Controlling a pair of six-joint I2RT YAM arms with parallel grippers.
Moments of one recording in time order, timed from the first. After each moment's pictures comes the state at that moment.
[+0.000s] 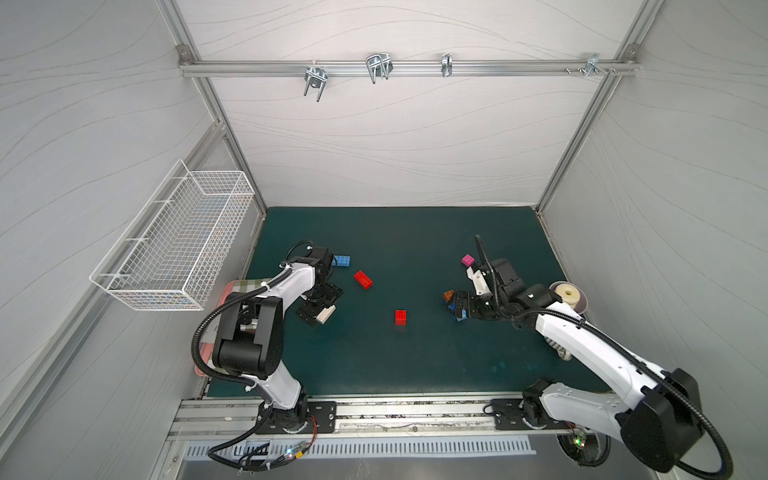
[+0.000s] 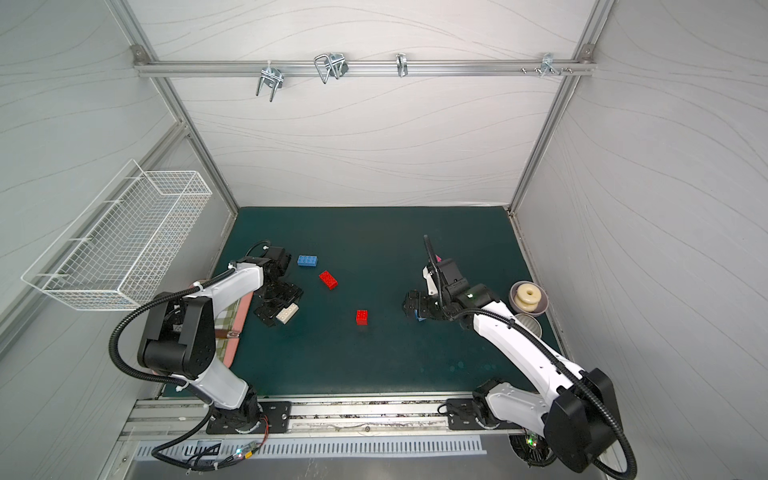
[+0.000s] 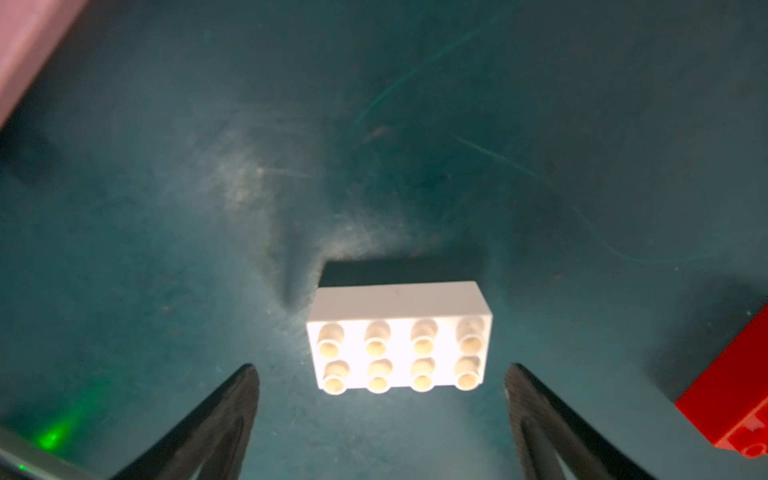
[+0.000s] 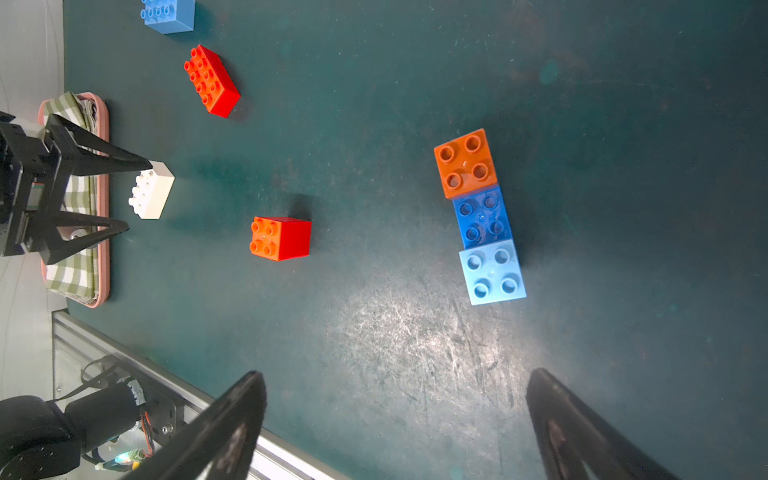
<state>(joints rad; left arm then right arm) -0.13 1.64 1.02 -0.91 -0.03 -1.11 0.56 1.13 0.85 -0.72 -0.22 0.50</state>
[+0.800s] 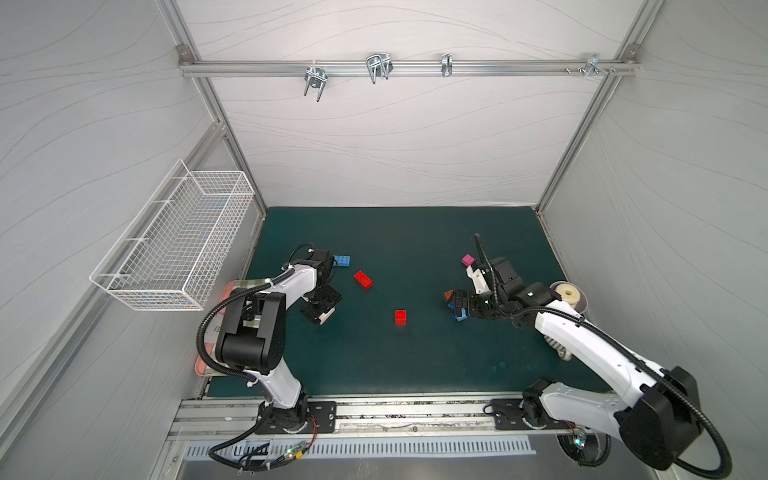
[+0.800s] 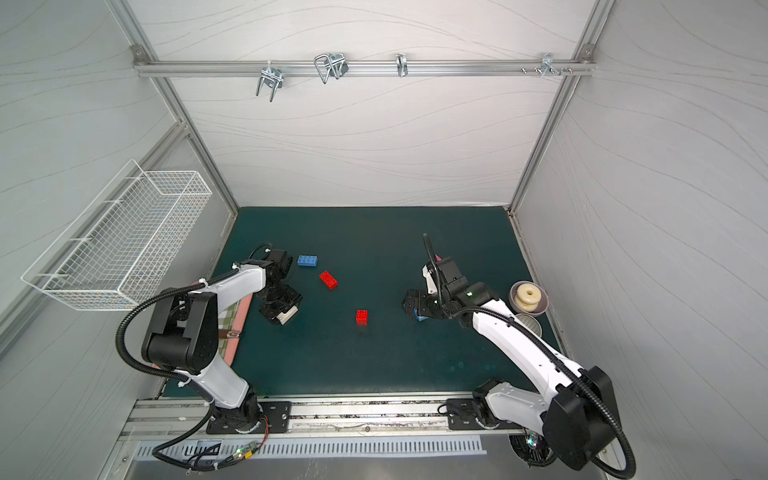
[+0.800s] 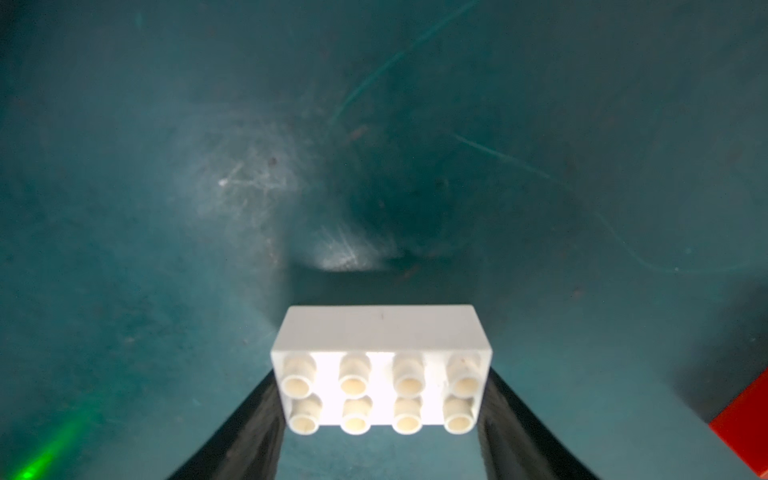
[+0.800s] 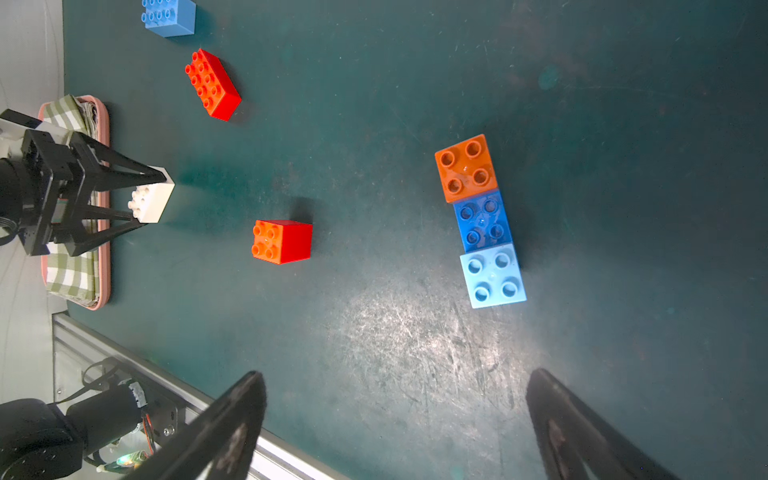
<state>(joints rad) -0.13 1.67 0.99 -0.86 -0.02 -1.08 0.56 1.14 0.87 -0.72 -0.21 0.50</state>
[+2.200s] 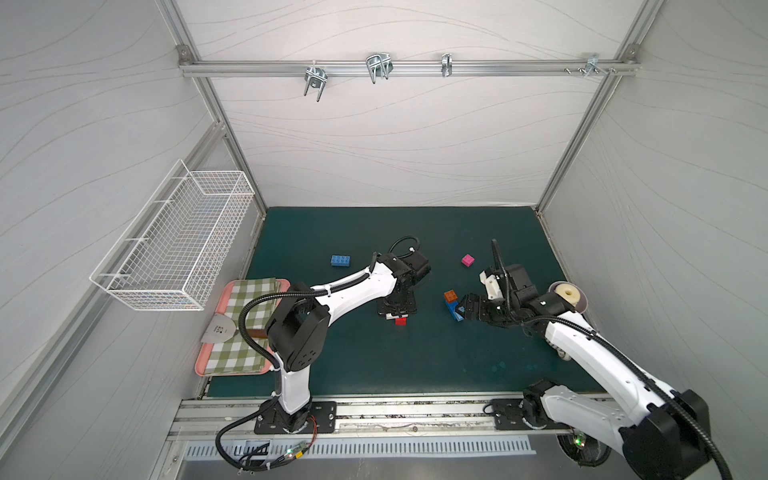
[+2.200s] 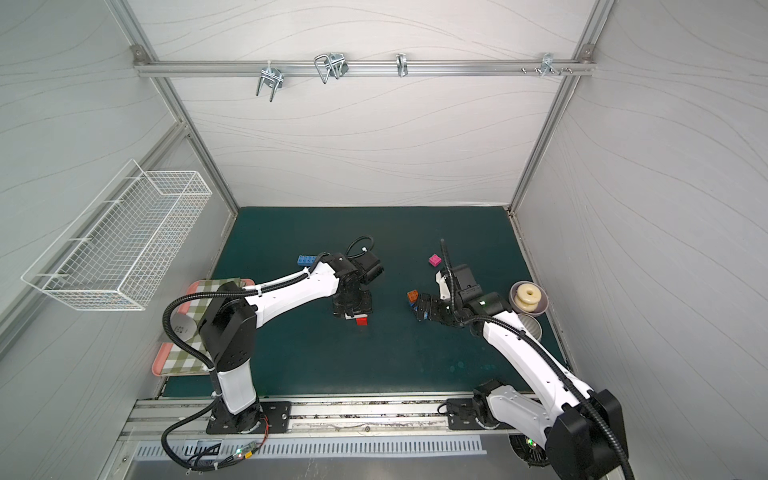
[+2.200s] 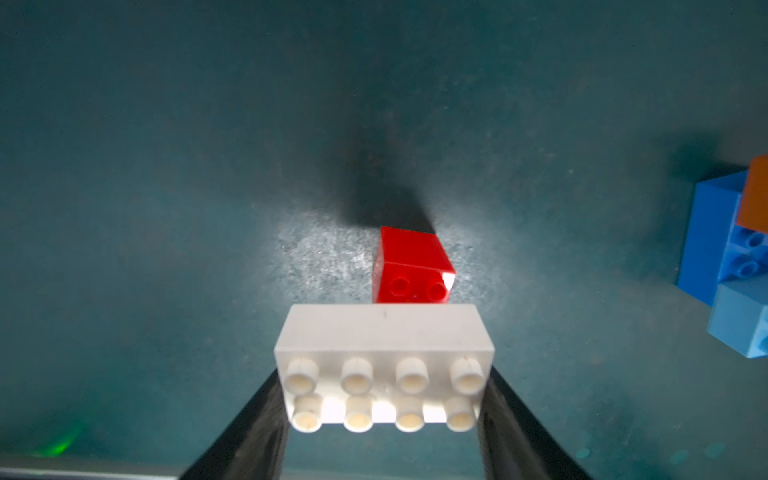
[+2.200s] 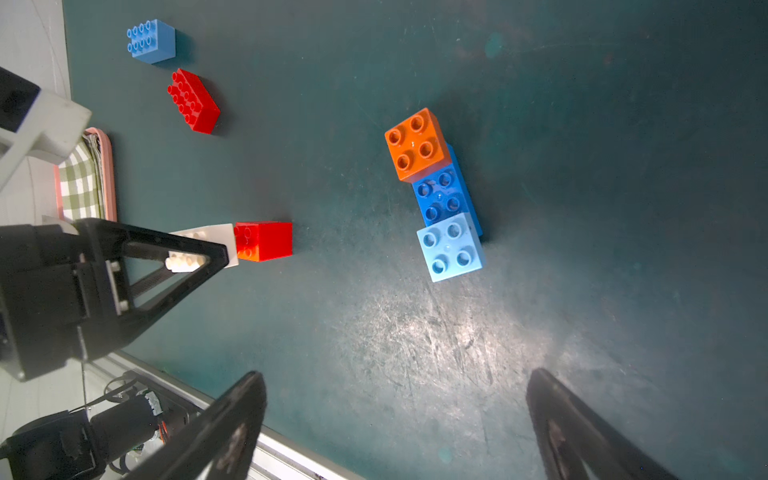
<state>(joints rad) -0.81 1.86 1.46 -1.09 -0.04 -0.95 0.46 1.04 0.77 -0.73 -0.27 0.52</state>
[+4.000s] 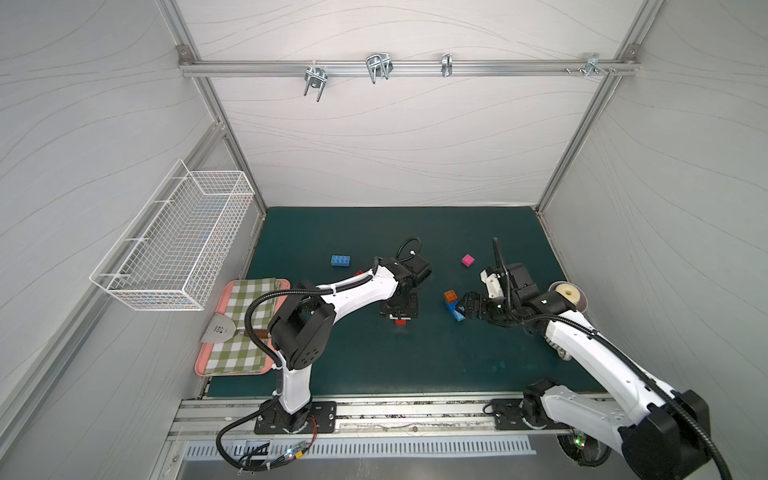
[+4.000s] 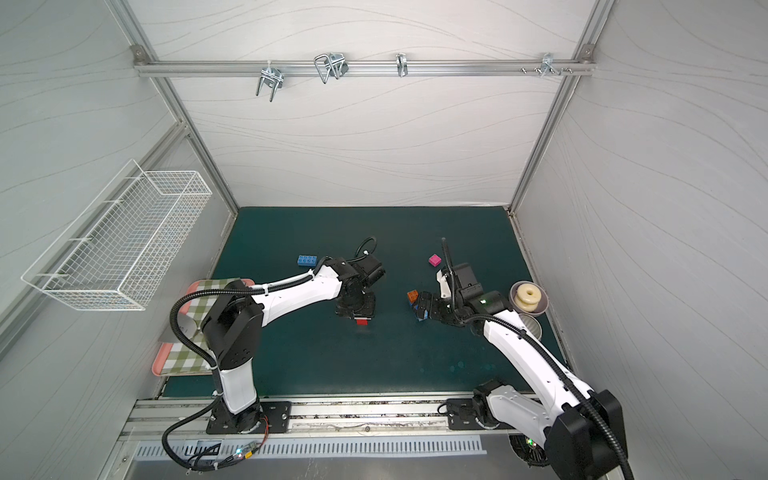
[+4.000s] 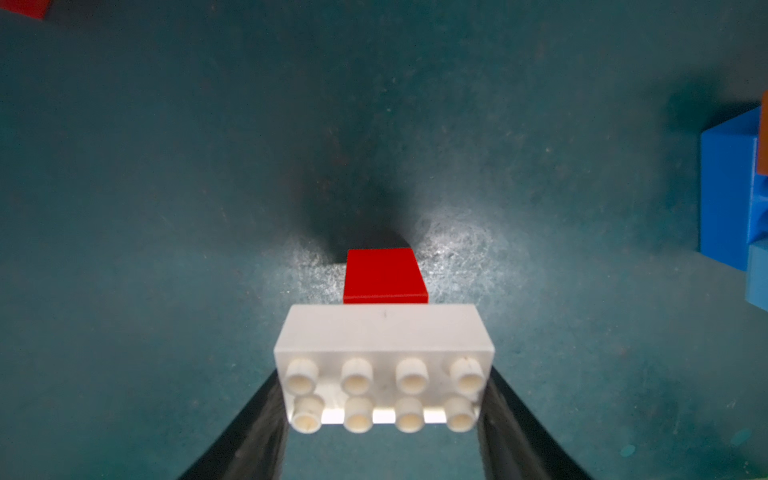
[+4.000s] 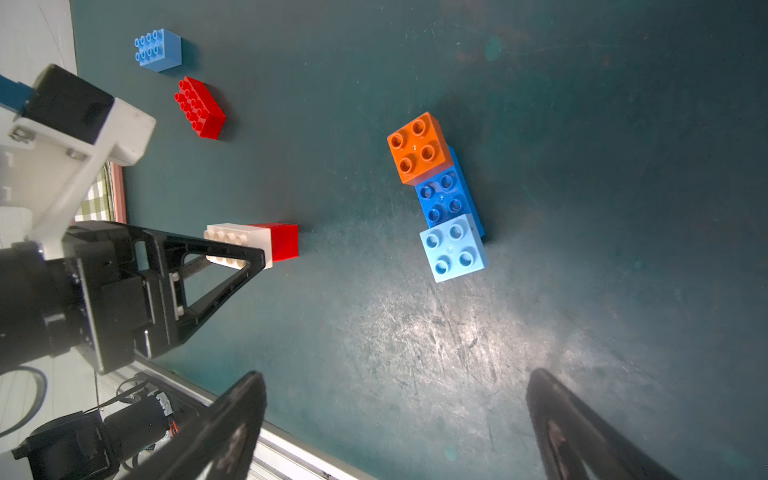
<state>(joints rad) -0.81 1.88 1.41 -0.99 -0.02 -0.78 0.45 1.05 0.79 -0.74 -0.28 0.53</state>
